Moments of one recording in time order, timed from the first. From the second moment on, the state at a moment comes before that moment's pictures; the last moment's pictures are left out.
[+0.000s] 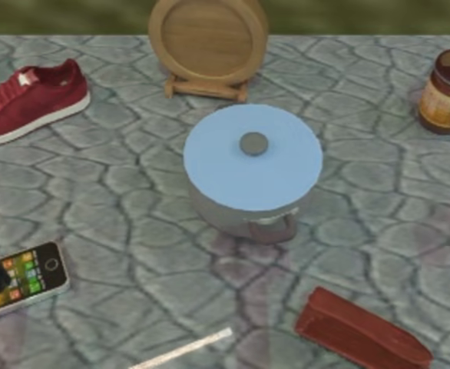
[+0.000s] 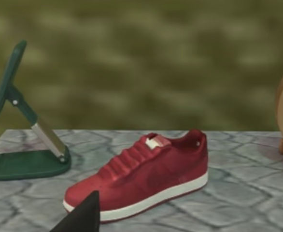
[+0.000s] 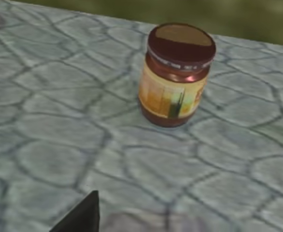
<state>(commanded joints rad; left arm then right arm) 0.00 0.00 0.00 0.00 0.00 0.00 -0.01 0.58 0.49 -0.33 -0.05 -0.15</state>
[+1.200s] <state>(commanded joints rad) 0.00 0.00 0.00 0.00 0.00 0.00 -0.07 2.42 2.38 -1.29 -0.19 -0.72</state>
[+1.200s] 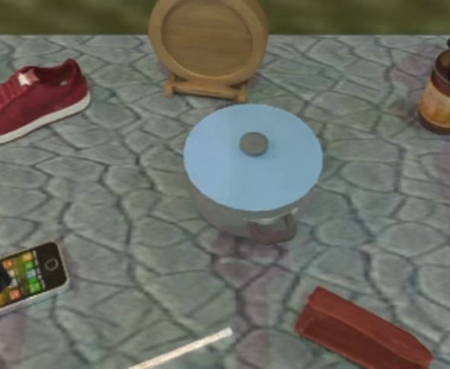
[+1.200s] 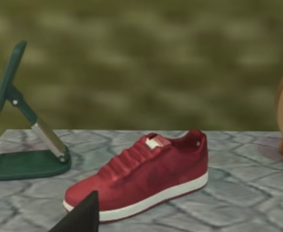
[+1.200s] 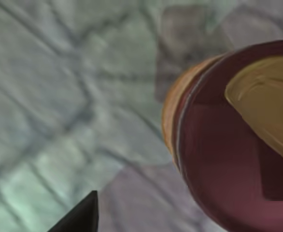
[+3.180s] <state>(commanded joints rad) 0.00 0.00 0.00 0.00 0.00 0.00 -0.06 2.65 2.49 -1.20 -0.20 -0.77</state>
